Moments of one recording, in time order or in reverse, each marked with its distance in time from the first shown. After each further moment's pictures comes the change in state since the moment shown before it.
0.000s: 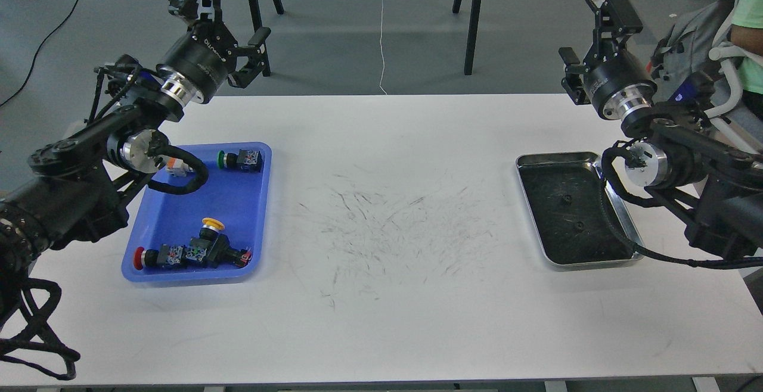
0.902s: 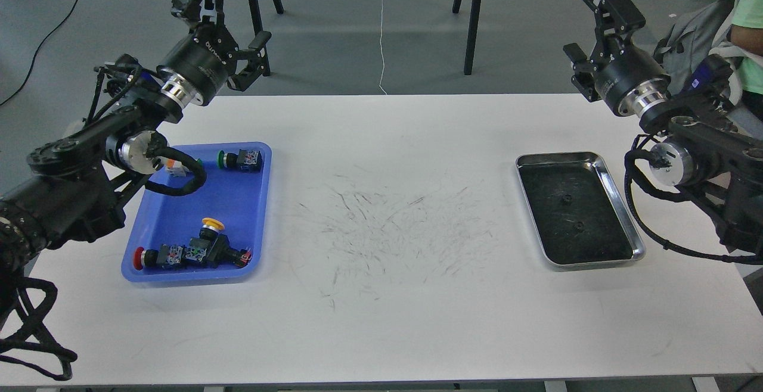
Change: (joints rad) left arm -0.009 0.008 0.052 0.010 0.005 0.000 0.000; right arm 0.049 -0.063 -0.079 0.004 -0.133 0.065 0.000
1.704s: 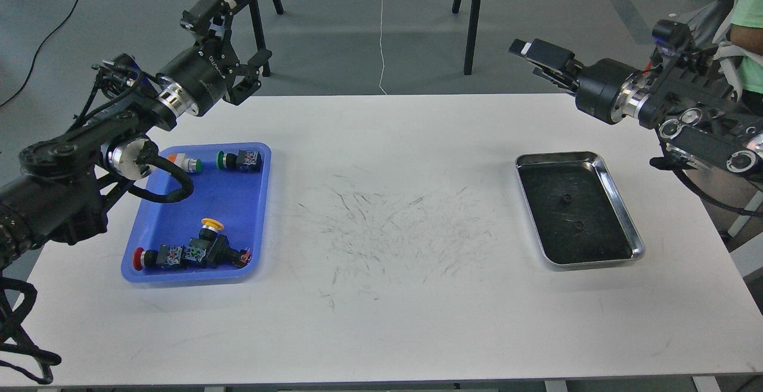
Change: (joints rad) left arm -0.016 0.023 0.089 -0.005 0.065 -0.001 0.000; right arm 0.132 -0.033 -0.213 -0.013 -0.415 0.083 0.000
